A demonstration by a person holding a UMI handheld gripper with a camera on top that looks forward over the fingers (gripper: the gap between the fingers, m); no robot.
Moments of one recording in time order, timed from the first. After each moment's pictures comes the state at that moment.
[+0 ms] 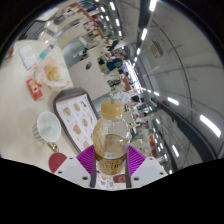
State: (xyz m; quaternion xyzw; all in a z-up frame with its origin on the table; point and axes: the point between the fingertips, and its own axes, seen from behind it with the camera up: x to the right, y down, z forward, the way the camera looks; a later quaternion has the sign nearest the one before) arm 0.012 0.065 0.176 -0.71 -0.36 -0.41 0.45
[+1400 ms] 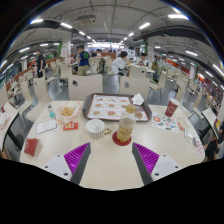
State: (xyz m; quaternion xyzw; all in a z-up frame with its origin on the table) arm -0.049 -0.120 0.136 -0.90 0.01 -0.05 0.43
